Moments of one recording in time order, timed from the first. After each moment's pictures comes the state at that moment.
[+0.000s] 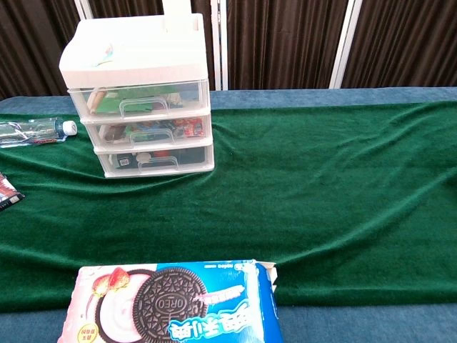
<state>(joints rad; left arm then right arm) -0.07 -1.26 -0.01 -1.64 1.54 1.56 0.26 0.09 -1.16 0.06 -1.58 -1.56 1.52 -0.04</state>
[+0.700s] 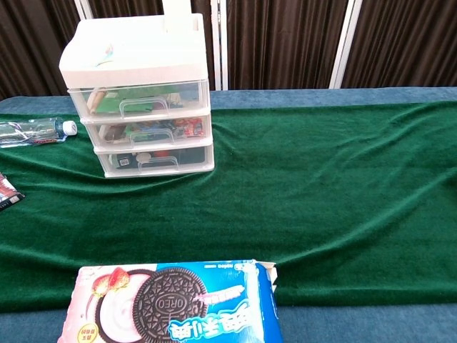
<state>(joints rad) -0.09 -1.26 -0.02 -1.66 1.55 1.53 0.20 0.09 -1.16 0.06 -1.58 -1.56 1.51 -0.04</state>
